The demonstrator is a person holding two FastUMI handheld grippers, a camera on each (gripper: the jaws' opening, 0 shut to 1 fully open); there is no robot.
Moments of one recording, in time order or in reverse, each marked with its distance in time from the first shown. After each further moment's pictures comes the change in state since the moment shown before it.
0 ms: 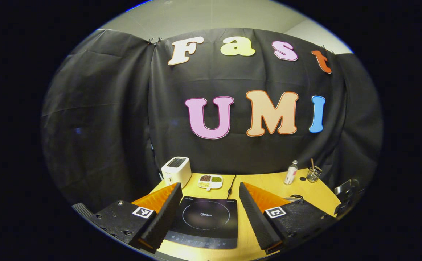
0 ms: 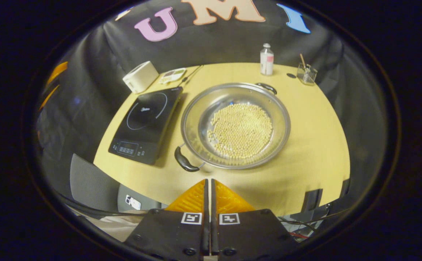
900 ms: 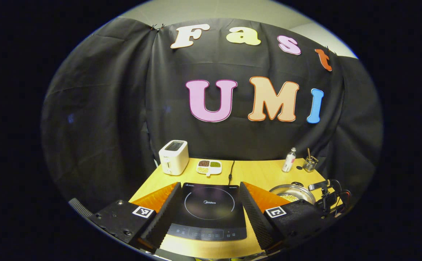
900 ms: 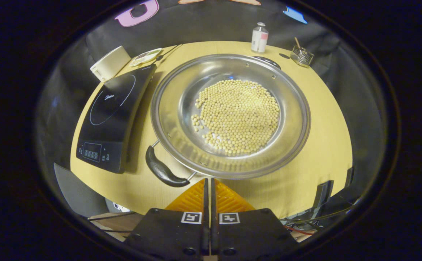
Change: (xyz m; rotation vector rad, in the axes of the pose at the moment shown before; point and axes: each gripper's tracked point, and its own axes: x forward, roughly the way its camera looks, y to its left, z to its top) left arm 0.001 0.032 -0.052 -0.050 0.117 -0.087; right arm 0.074 0.004 -0.006 0.058 0.108 -0.169
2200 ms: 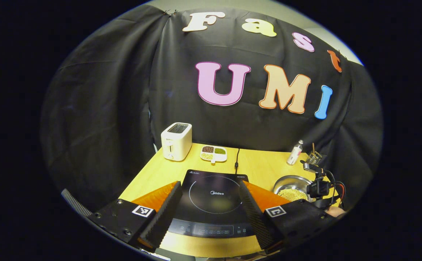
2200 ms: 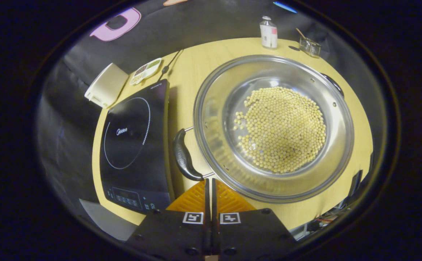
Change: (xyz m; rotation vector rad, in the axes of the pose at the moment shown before) left arm 0.032 0.049 -0.043 -0.065 0.093 0.001; right arm 0.031 0.107 0.069 0.232 0.009 0.113
